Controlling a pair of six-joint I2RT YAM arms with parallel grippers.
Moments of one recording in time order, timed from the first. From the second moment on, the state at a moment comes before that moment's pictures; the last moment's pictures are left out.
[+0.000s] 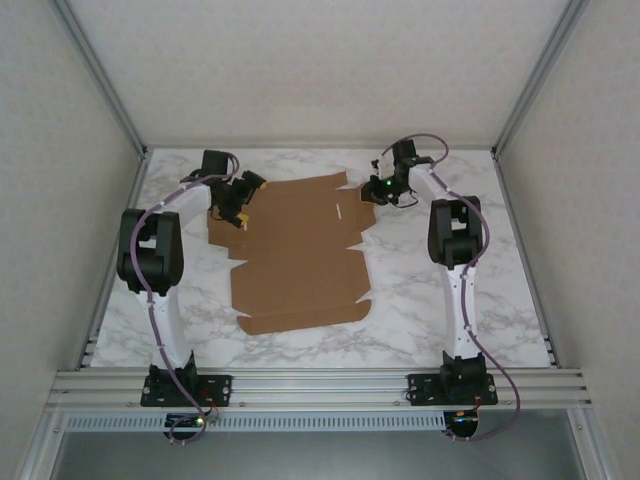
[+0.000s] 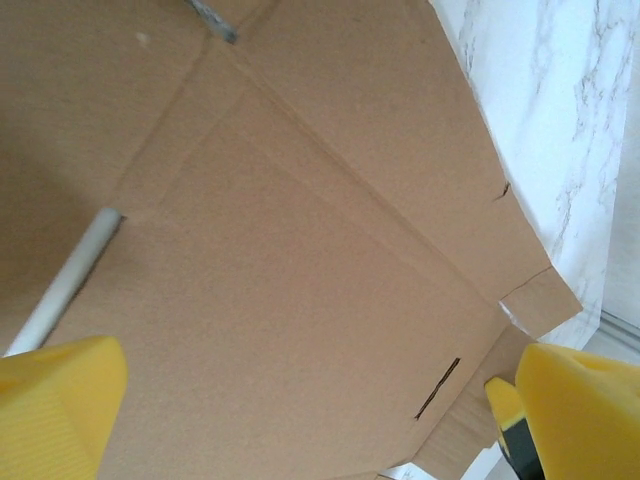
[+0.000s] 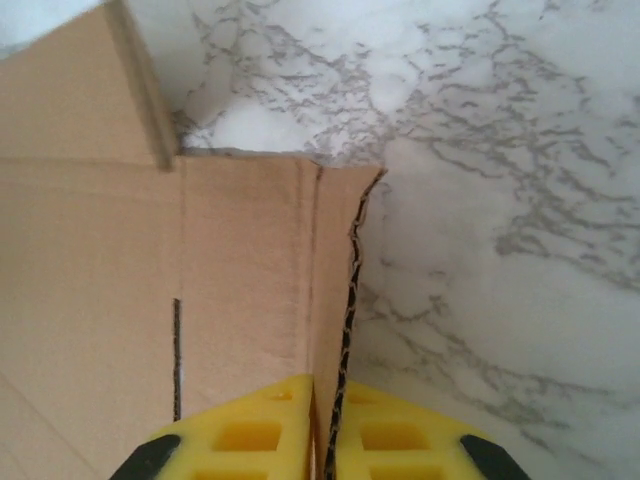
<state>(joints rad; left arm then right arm) -0.07 2.05 1.48 -0.42 0.38 -1.11 0.19 2.44 2.01 -0.72 -0.62 0.14</state>
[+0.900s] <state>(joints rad) -0.14 2.05 1.81 -0.52 0.36 -1.35 0.30 1.78 1.06 0.39 -0.42 -0.11</state>
